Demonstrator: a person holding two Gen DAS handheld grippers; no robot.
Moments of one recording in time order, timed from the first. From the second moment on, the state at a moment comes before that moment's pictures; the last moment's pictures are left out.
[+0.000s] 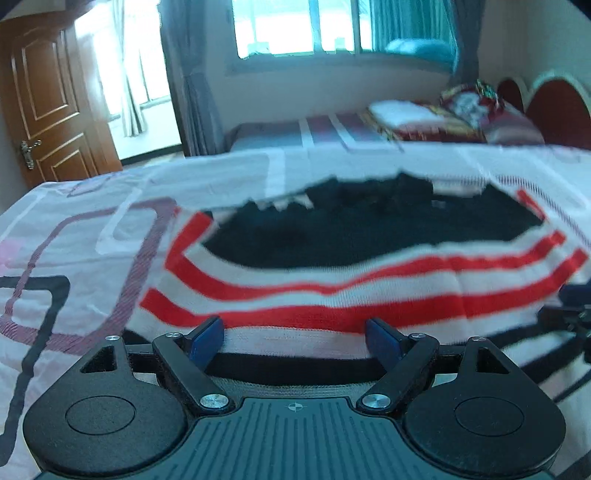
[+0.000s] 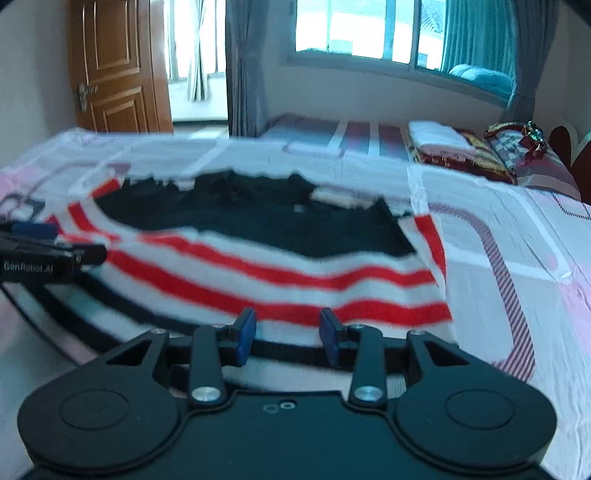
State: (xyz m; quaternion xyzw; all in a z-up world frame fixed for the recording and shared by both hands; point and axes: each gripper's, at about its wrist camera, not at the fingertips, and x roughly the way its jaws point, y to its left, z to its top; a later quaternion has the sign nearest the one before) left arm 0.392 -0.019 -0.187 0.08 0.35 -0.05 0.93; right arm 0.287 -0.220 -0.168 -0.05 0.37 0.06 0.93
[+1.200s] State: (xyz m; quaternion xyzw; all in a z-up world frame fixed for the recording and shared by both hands) left arm 0.360 0.015 -0.181 0.07 0.37 -0.03 0.93; right arm 0.257 -0.218 -0.134 -0.06 0.37 0.12 0.92
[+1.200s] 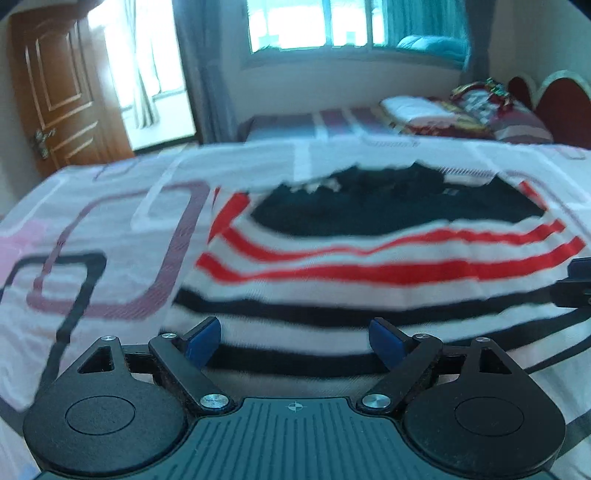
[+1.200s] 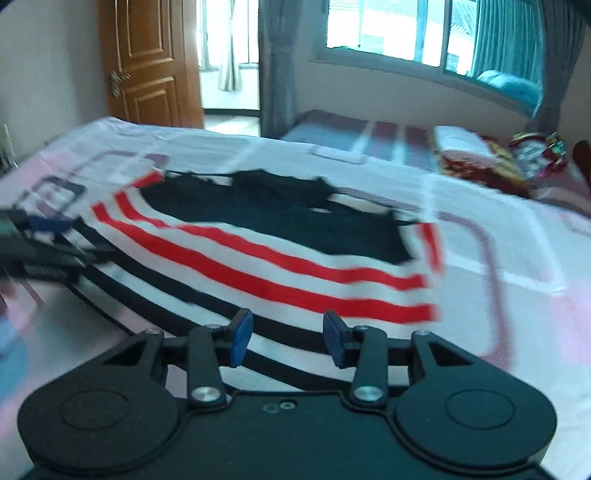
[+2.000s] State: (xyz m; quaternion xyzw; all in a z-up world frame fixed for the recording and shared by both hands) left arm 0.401 0.024 -0.167 0.08 0.36 -0.03 0.93; right arm 0.277 -0.205 -0.154 -0.07 0.37 0.16 0.91
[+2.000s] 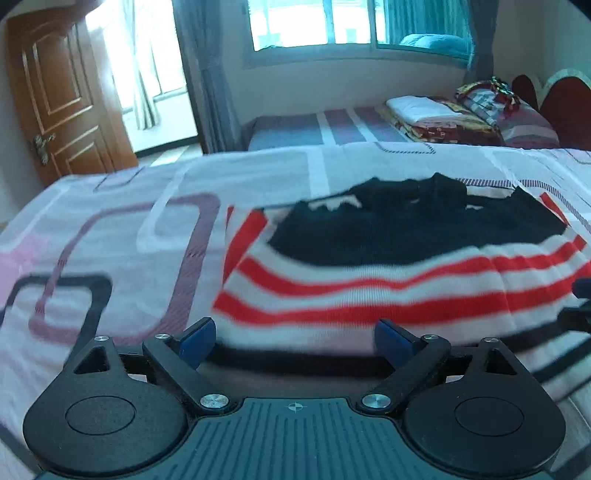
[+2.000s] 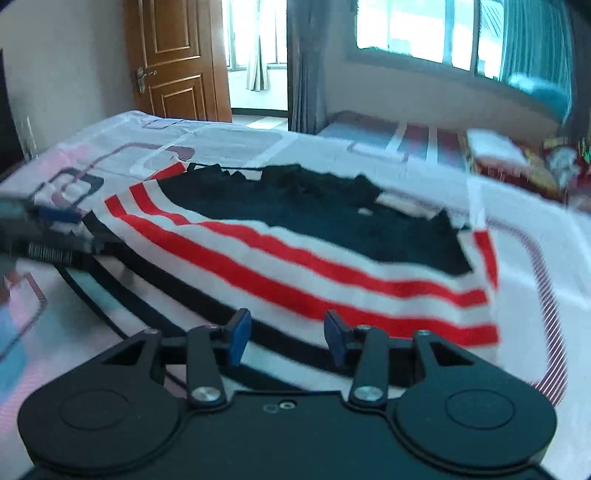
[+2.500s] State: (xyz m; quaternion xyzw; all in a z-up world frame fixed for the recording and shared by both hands) left arm 0.407 0.023 -0.184 0.08 0.35 -0.06 0.93; right arm 0.306 -0.258 -0.122 -0.15 0.42 0.17 0.88
